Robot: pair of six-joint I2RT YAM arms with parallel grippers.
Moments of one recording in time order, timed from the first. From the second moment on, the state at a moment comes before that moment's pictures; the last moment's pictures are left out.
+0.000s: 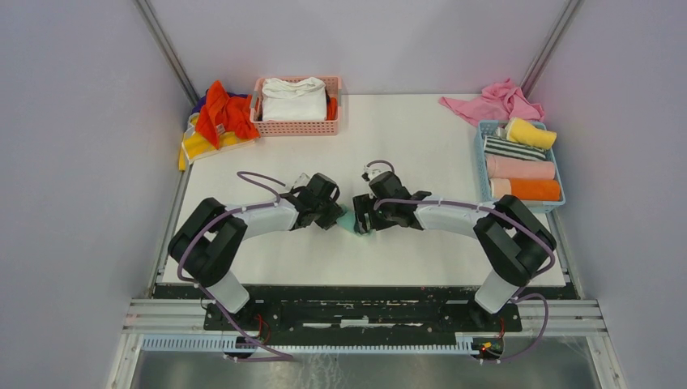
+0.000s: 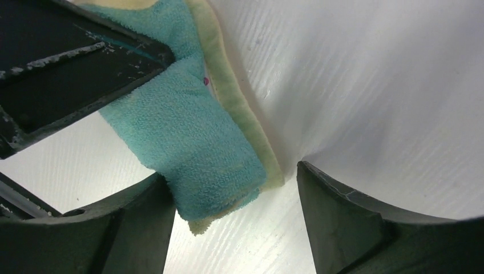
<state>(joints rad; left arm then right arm) -0.68 1.64 0.81 -0.15 -0.13 -1.33 0.74 1.67 0.89 -0.14 -0.06 0.45</state>
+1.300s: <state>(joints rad) -0.69 1.59 0.76 -0.14 -0.24 -1.30 0.75 1.83 1.18 -0.37 -0.35 0.32</state>
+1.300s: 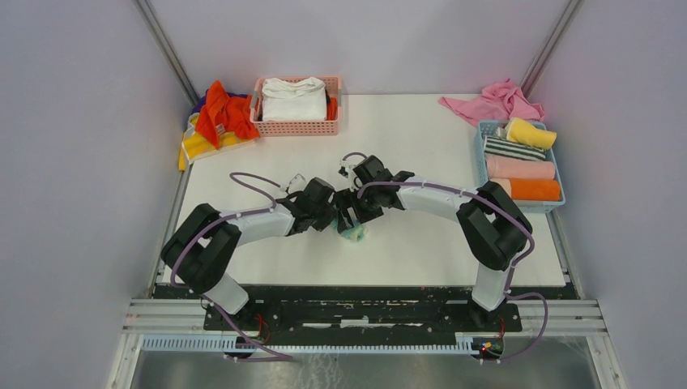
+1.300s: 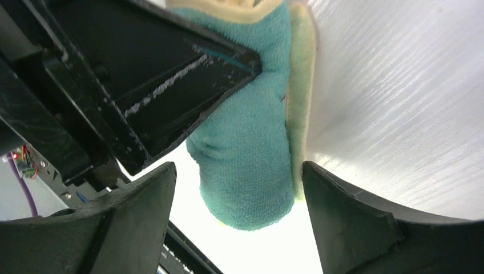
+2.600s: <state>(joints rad) -0.56 1.60 0.69 0.03 -0.04 -1.30 0.82 2.00 1.33 -0.43 -0.20 0.23</state>
